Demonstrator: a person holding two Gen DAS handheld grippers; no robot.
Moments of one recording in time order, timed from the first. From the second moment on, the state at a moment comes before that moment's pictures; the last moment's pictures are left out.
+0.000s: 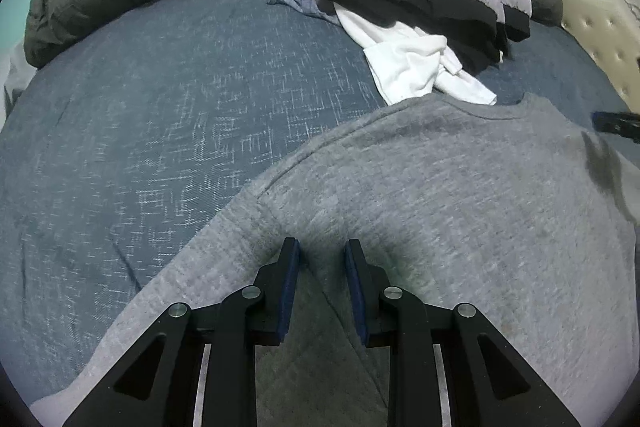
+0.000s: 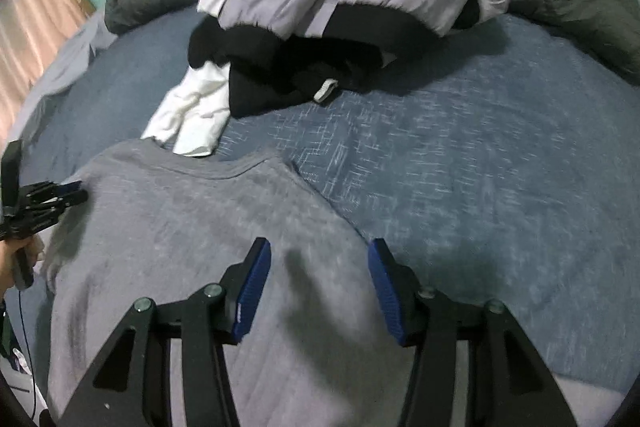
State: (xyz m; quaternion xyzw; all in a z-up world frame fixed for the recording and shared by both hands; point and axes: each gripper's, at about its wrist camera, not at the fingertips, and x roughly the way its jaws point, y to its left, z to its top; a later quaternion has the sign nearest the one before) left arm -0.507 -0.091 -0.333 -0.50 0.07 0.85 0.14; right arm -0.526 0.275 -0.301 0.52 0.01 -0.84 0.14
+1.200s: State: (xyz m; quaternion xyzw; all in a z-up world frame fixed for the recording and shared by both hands) left arm -0.435 -0.142 -0.289 -0.47 0.02 0.87 0.14; right arm -0.454 0.303 -0.272 0.47 0.03 -0.87 0.12
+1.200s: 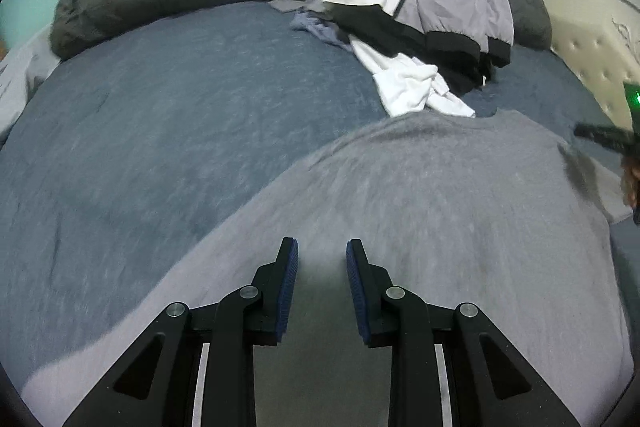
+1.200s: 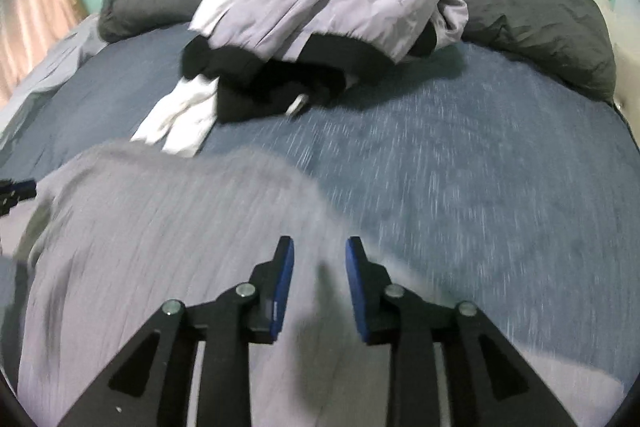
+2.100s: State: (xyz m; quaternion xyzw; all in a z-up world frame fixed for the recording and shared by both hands) left arm -0.295 -0.151 -0.316 -0.52 -0.04 0.84 0.13; right arm -0.263 0.556 -0.272 0.47 -0.22 -0.85 -0.07
